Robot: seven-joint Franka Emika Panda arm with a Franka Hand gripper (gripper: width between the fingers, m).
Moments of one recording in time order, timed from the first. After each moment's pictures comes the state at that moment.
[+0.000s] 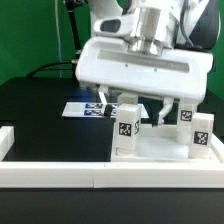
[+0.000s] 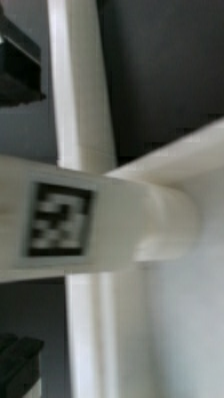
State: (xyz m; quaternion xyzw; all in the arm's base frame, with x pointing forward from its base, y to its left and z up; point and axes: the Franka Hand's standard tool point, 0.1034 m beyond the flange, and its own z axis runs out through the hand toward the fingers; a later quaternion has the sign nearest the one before) arm 0.611 0.004 0.094 0.95 -0.13 0.26 0.07
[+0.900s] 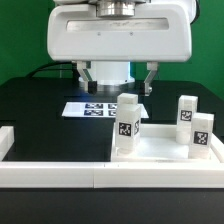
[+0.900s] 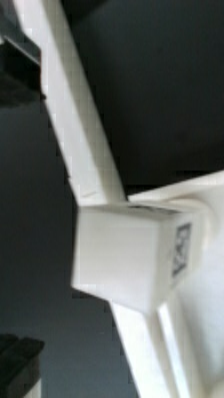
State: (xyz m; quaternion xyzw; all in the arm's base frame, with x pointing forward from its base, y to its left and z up) arm 0.619 -0.015 0.117 0.99 -0.16 0.03 -0.02
